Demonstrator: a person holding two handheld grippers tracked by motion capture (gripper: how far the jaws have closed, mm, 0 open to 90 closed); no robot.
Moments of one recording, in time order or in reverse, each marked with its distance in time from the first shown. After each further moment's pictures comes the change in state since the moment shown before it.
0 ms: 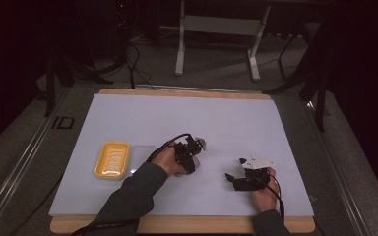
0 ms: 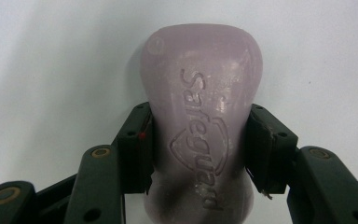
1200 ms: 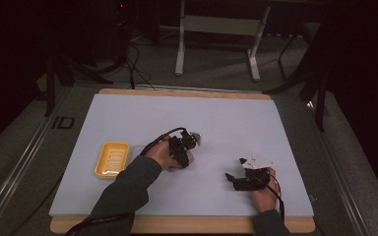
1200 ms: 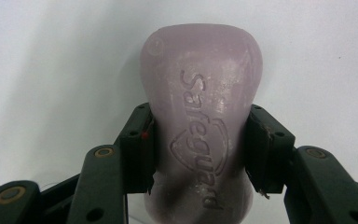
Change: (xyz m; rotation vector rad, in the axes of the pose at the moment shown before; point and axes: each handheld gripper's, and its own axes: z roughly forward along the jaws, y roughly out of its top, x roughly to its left) left arm 0.018 -0.007 -0.018 0.023 0.036 0.014; right arm 0.000 0.000 0.000 -0.003 0.001 0.003
